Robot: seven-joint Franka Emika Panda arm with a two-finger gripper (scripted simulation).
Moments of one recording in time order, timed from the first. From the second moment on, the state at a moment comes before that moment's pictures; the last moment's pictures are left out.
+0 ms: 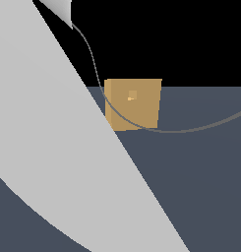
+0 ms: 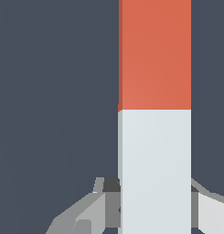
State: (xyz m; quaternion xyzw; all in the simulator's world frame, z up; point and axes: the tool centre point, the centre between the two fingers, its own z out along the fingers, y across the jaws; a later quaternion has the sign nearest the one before) arm 0.062 -0.340 0.015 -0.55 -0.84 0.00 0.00
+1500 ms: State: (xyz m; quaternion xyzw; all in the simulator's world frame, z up) arm 0.059 -0.167 0.070 -0.58 -0.82 0.00 0.00
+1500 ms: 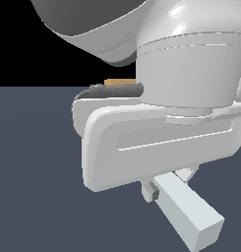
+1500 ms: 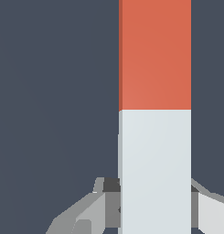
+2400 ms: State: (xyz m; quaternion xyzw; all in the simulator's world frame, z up) arm 0.077 0.019 0.133 -0.61 -0.79 0.00 0.00
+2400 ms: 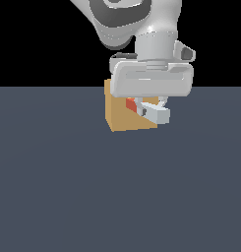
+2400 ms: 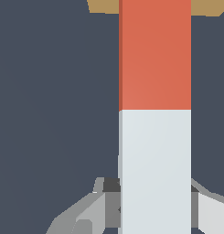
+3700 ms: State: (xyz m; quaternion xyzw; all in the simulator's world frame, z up) arm 0.092 0.077 0.153 -0.62 -0.78 0.00 0.00
